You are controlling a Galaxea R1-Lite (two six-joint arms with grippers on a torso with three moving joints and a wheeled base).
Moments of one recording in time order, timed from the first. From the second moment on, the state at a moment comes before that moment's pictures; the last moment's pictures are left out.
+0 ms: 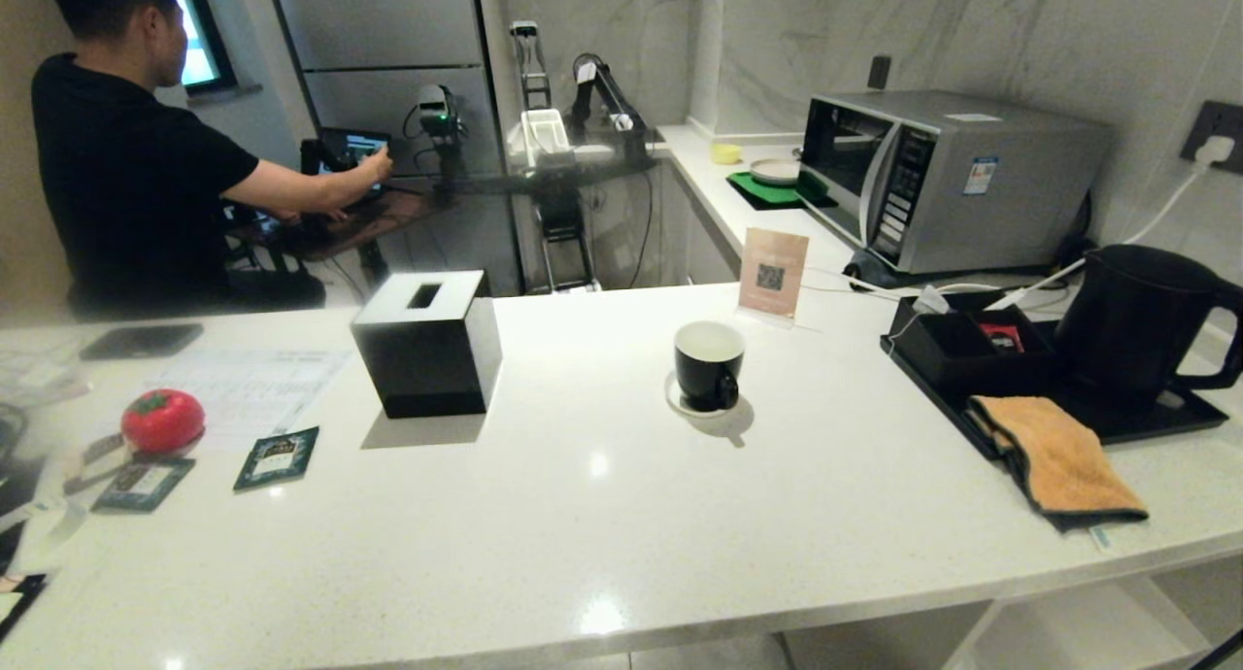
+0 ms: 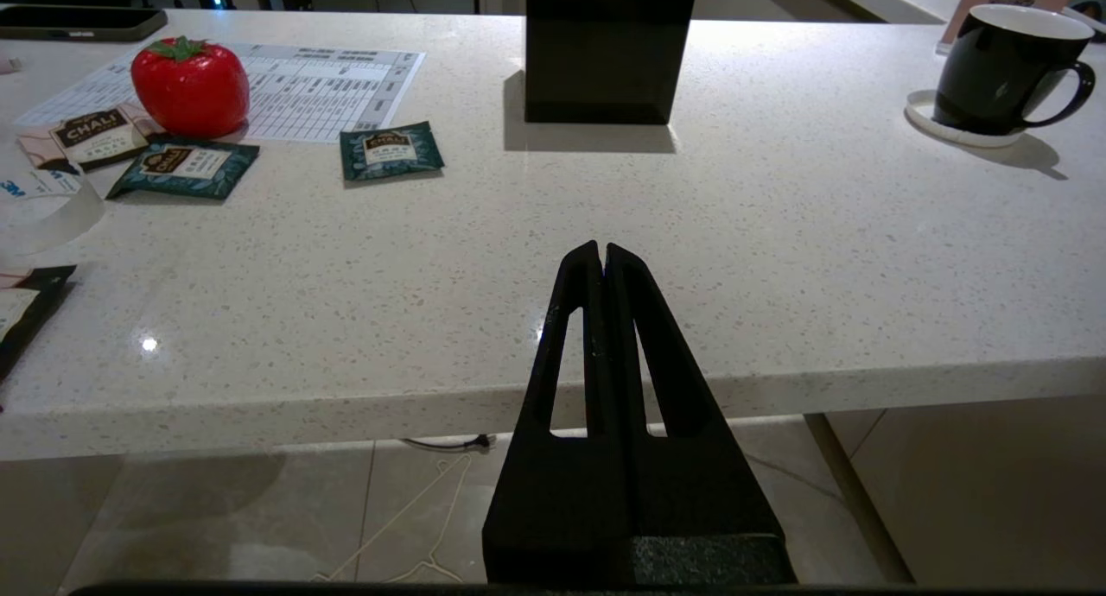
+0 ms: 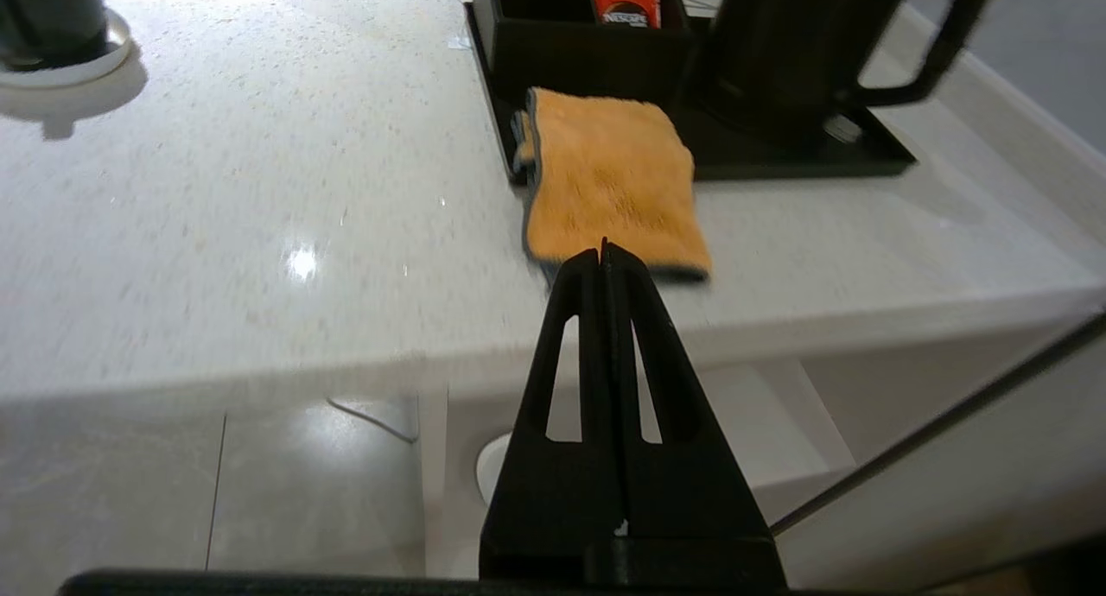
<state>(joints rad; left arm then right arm) 0.00 0.00 0.00 0.00 0.01 -0.07 -0.02 0.72 0.00 -0.60 -0.14 -0.14</state>
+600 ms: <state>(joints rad) 0.00 0.00 0.00 0.00 0.01 -0.07 -0.01 0.20 0.00 -0.13 -0.11 -0.14</state>
